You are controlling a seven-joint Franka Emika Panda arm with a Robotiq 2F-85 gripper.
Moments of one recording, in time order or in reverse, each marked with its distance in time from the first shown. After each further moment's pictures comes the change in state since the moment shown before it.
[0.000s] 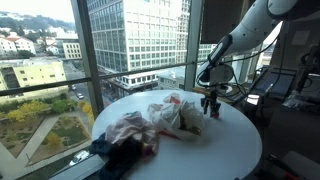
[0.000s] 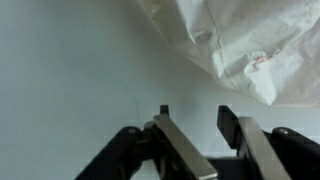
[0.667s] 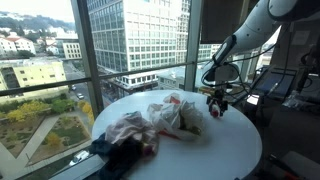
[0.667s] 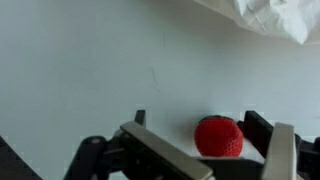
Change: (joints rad) arm -0.024 0.000 -0.045 0.004 -0.017 -0.049 0.057
